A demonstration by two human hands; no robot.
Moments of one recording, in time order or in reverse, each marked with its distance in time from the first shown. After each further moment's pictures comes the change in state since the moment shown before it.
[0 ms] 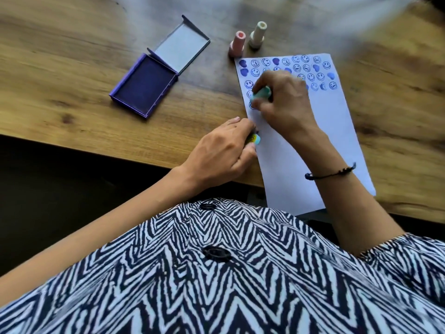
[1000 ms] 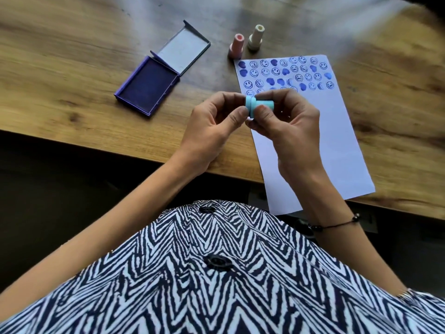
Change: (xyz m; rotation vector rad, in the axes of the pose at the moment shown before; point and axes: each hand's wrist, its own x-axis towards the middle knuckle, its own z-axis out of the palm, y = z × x) left_hand 0.005 0.002 -0.012 -0.932 0.348 -0.250; right_hand -0.068 -0.024 -0.011 1.012 0.120 0.163
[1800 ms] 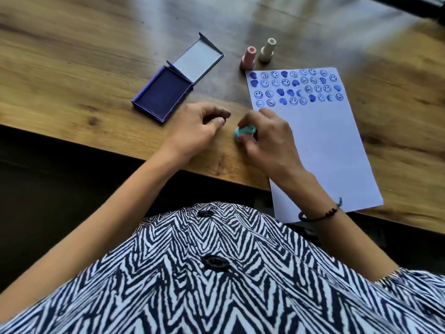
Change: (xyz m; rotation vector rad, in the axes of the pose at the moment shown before) left_hand 0.013 0.010 -0.036 0.553 0.060 -0.153; right_hand 0.014 0.021 0.018 -0.879 -0.211 -0.261
